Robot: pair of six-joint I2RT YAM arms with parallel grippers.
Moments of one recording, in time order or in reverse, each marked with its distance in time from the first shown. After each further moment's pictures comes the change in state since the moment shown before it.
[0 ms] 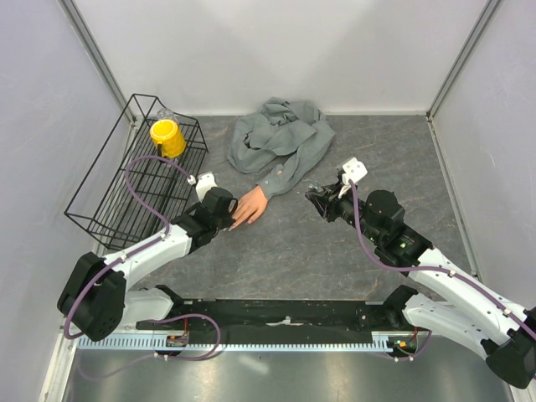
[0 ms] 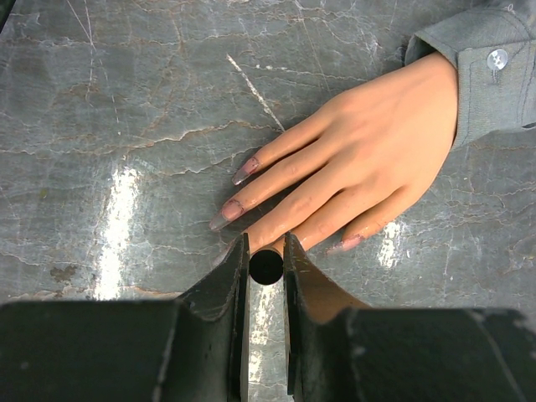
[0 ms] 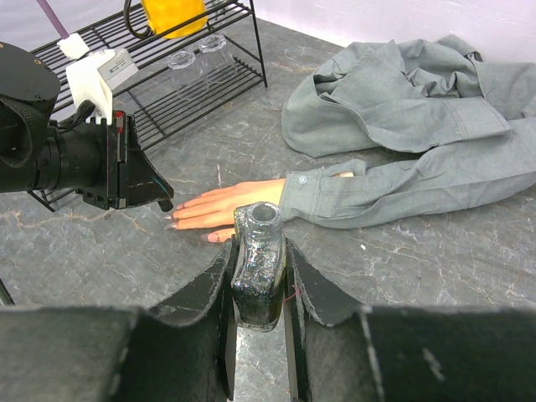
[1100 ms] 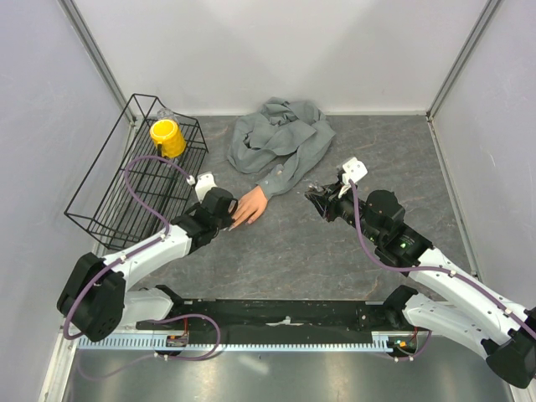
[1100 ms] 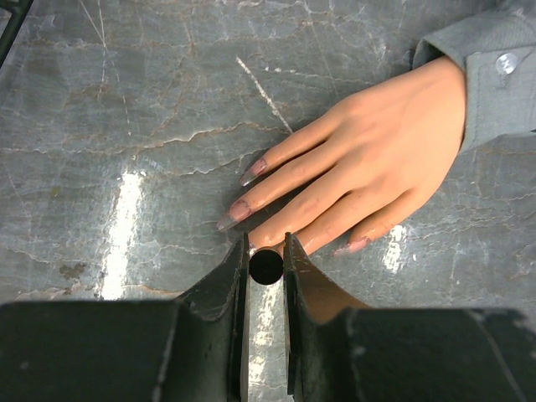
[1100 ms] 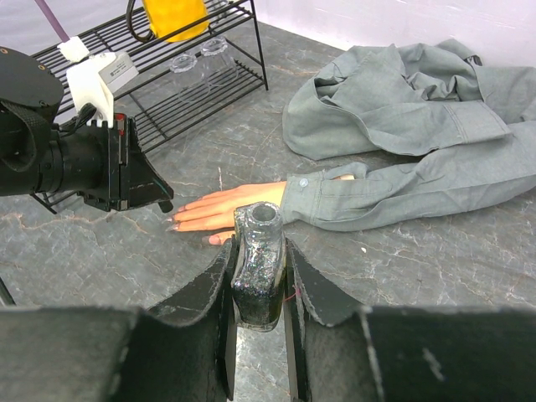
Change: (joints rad) left arm -0.005 -0.004 -0.001 -0.010 -0.023 -0.002; right arm 0.006 0.000 0.006 -0.001 0.005 0.000
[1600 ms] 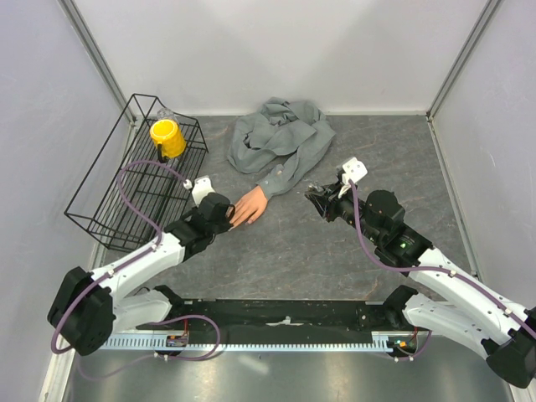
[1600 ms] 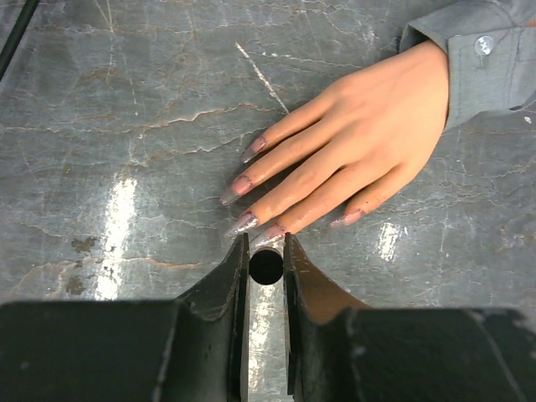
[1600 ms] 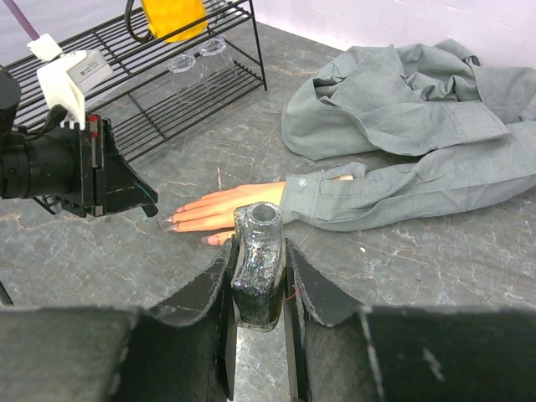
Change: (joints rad) left arm -0.034 -0.114 -0.031 -0.063 -0.011 -0.019; right arm 0.004 0.000 0.000 0.000 0.008 0.000
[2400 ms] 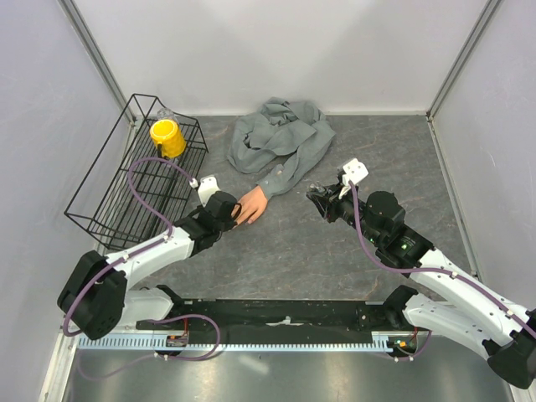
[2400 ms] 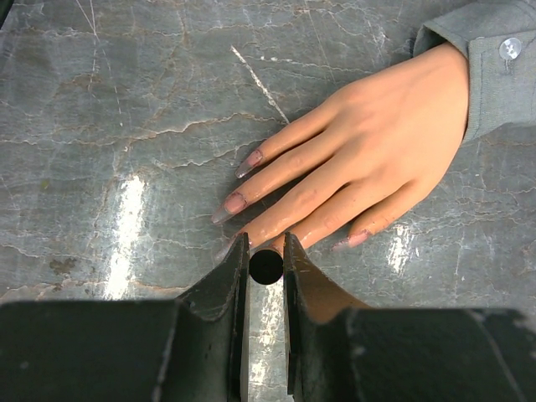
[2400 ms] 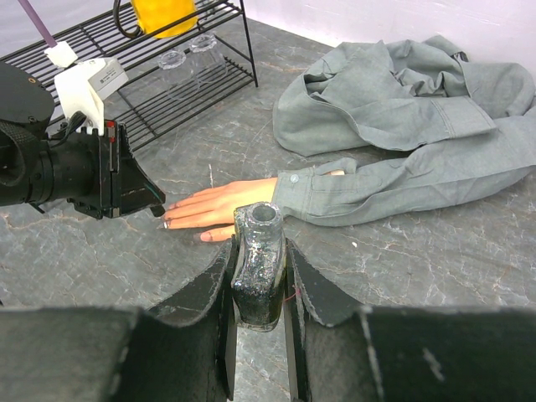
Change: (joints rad) left arm -0.006 0.123 0.011 0.085 -0.025 0.000; right arm 0.007 -0.012 0.000 -0.023 0.030 -0.010
